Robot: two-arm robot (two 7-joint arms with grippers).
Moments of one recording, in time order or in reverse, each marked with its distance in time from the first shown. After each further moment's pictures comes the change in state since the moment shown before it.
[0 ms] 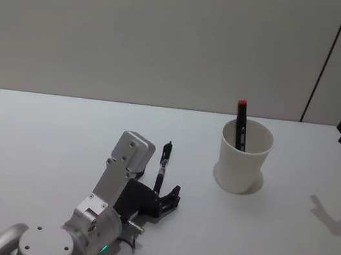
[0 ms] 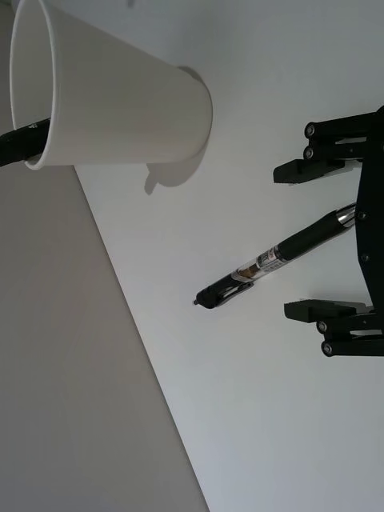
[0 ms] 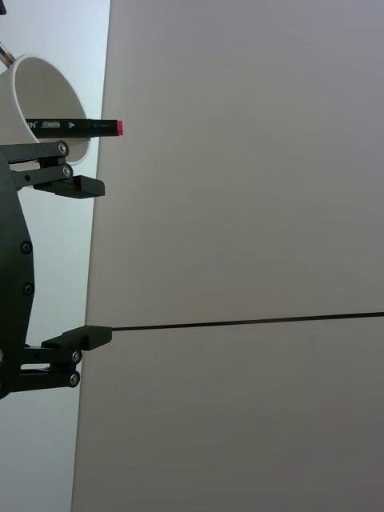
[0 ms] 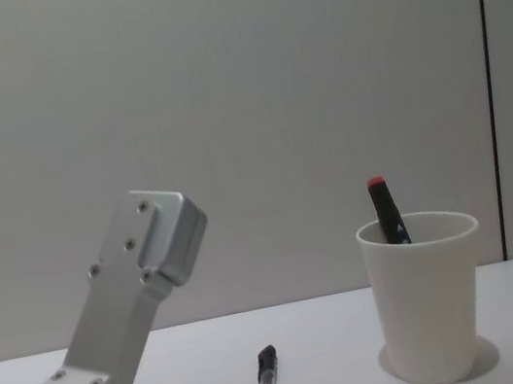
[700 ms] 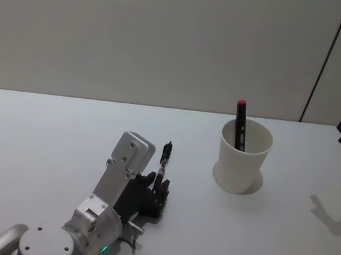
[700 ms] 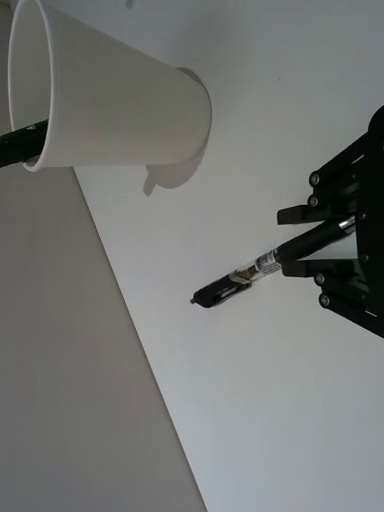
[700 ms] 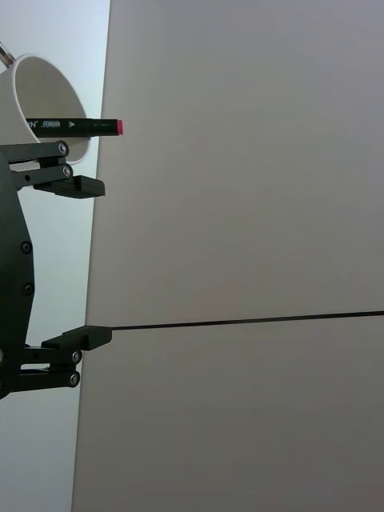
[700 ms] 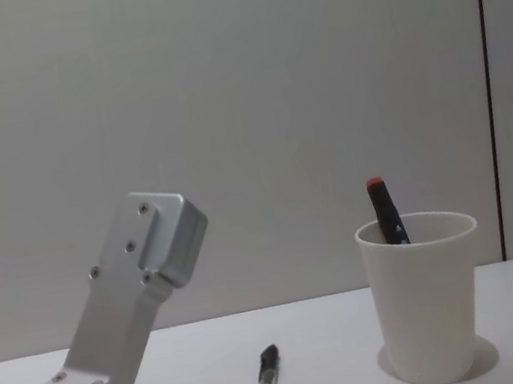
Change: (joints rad) left arm 0.002 -0.001 -0.001 0.001 -0.001 0.000 -0.001; right arm 0.000 0.000 0.000 0.000 0.000 0.000 0.000
